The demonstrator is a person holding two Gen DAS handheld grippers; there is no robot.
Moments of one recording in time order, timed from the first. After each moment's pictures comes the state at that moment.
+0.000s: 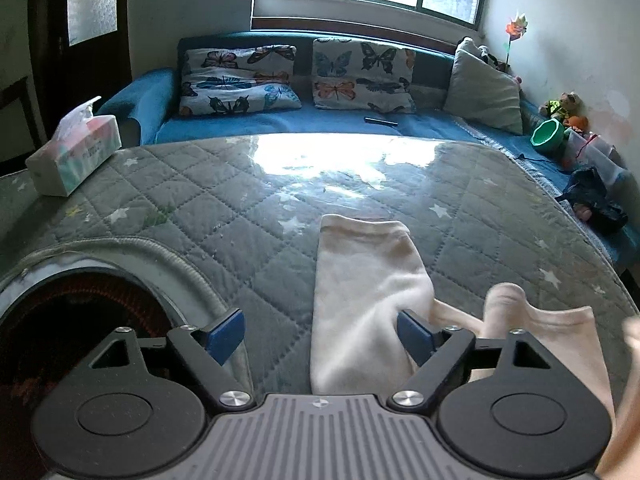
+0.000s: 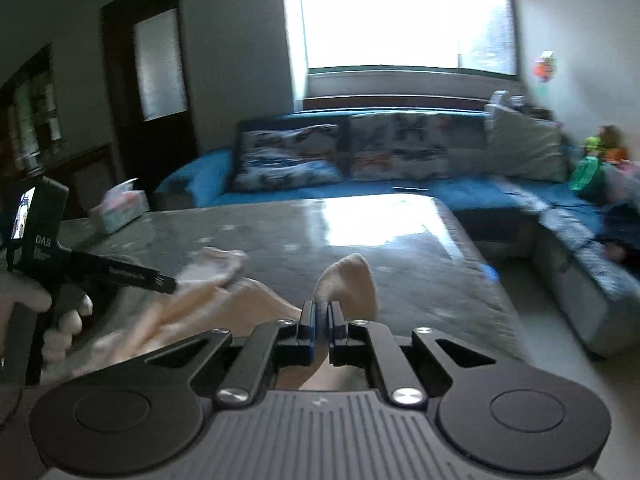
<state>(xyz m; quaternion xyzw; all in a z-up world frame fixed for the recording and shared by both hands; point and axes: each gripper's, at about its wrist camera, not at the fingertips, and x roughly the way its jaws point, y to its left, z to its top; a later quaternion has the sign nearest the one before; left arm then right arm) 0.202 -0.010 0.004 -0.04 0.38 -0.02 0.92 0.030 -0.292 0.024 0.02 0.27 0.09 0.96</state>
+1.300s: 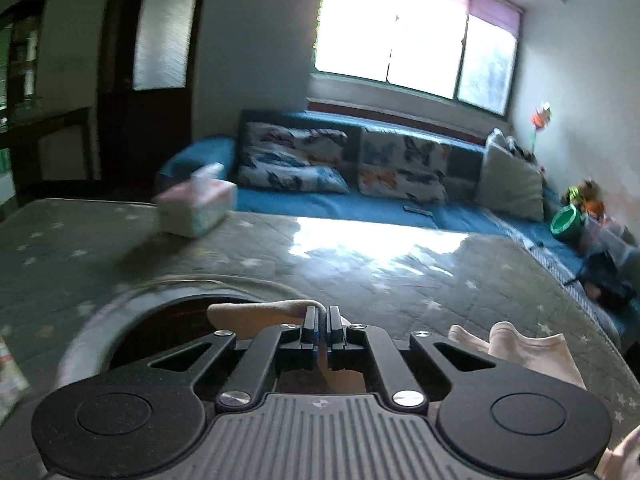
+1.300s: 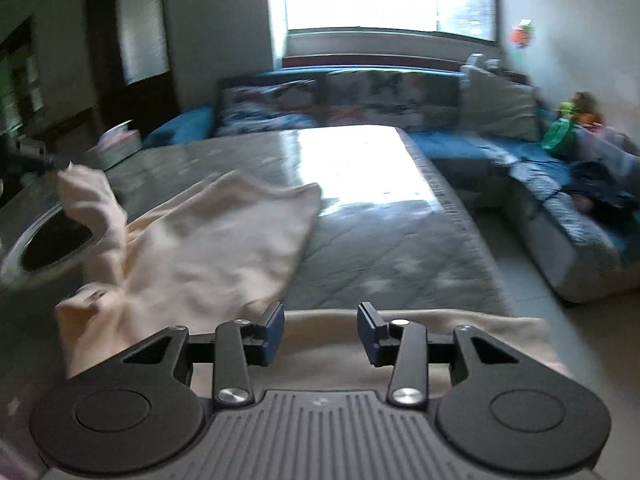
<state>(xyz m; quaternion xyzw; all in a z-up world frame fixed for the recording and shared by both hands) 0.055 0.077 0.075 -0.08 0.25 0.05 0.96 -0.064 -0.291 -0.012 0.00 0.33 0.10 0.94</state>
